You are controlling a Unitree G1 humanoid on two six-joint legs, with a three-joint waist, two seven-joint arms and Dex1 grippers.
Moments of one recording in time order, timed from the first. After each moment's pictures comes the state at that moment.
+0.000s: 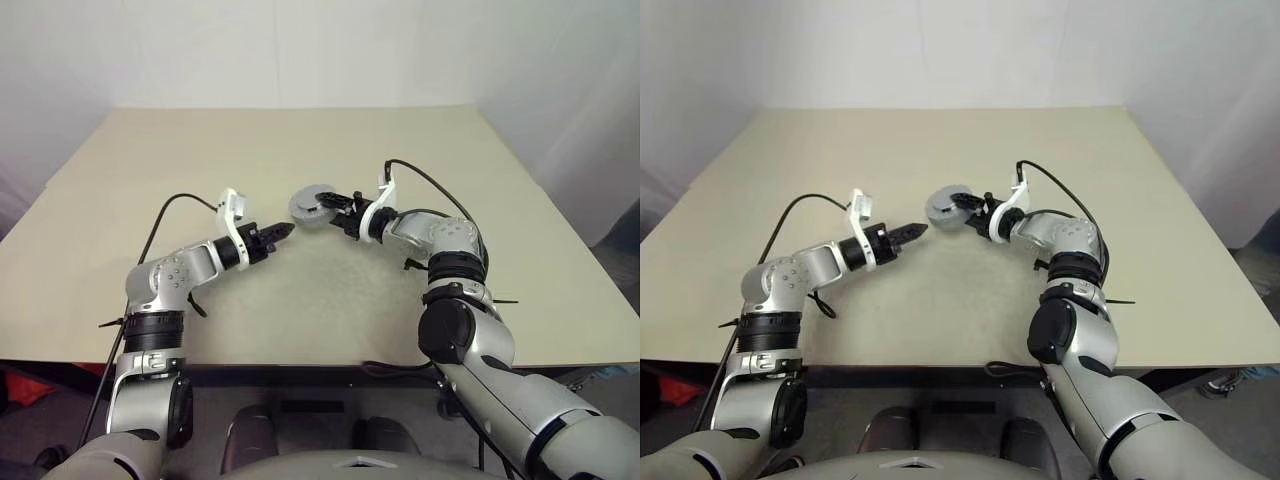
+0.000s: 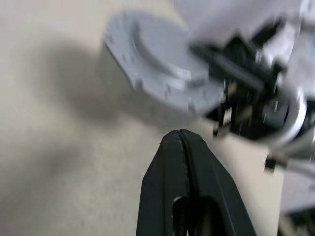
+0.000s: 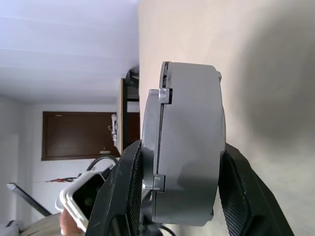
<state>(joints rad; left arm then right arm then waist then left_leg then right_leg) -0.55 0.21 0.38 0.20 -0.72 1.02 -0.52 -0.98 -0.01 -0.75 0.77 0.69 1.18 0.16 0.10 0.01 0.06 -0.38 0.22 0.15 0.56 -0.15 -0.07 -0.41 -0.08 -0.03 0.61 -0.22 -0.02</state>
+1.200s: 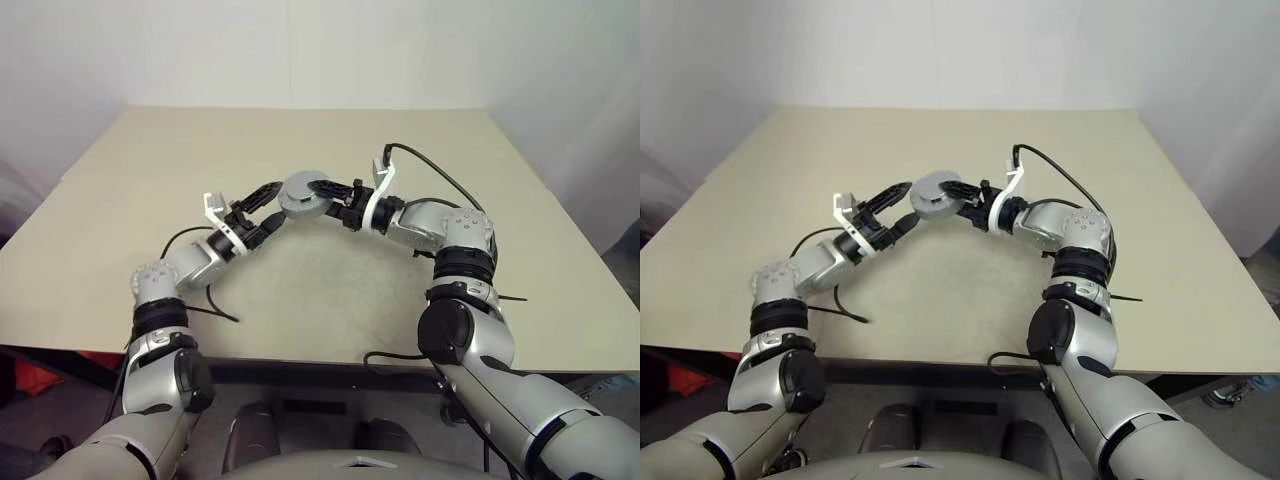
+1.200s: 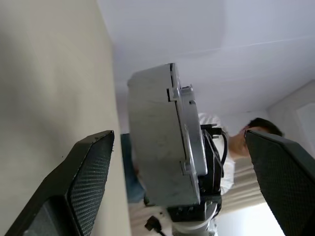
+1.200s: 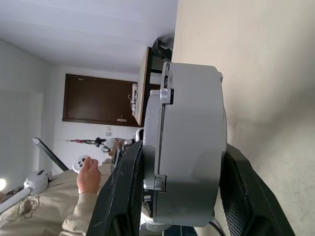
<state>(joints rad) -0.69 0.14 0.61 0.60 -1.15 1.17 -0.38 -0.98 -0.02 -0.71 0.62 0.87 1.36 0.09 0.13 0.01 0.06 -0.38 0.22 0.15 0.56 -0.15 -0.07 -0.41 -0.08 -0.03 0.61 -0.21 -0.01</state>
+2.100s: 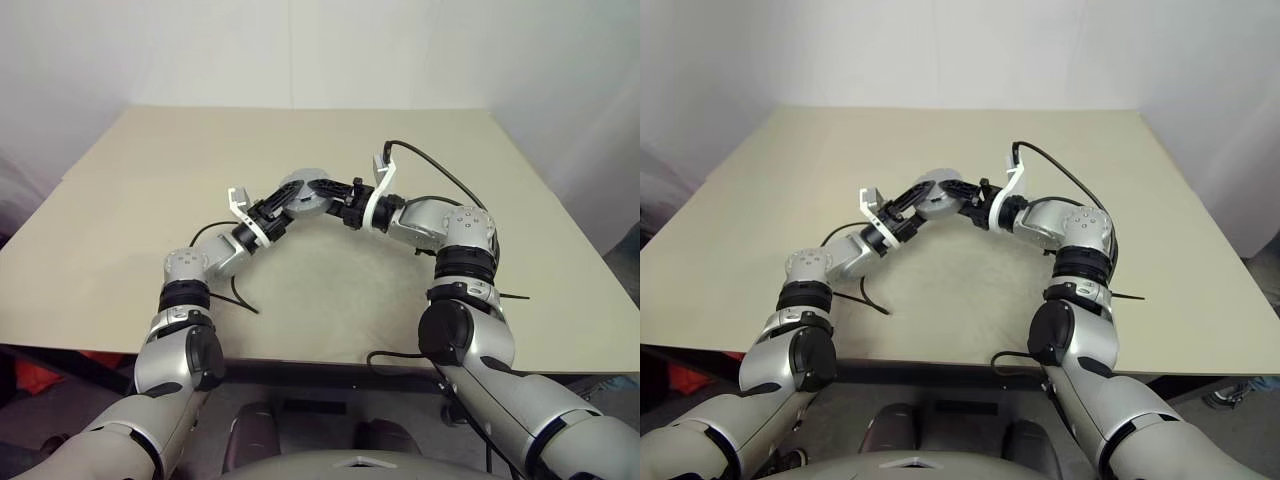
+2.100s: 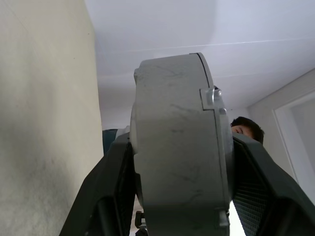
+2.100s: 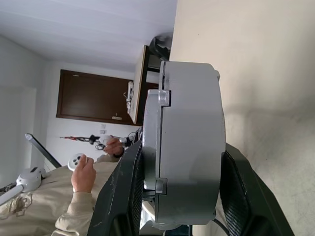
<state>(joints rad) -0.80 0.11 0.57 0.81 -1.05 1.07 -0.55 -0.98 -0.02 -0.69 0.59 0.88 1.36 0.09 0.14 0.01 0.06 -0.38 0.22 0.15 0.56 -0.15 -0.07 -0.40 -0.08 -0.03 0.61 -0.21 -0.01</state>
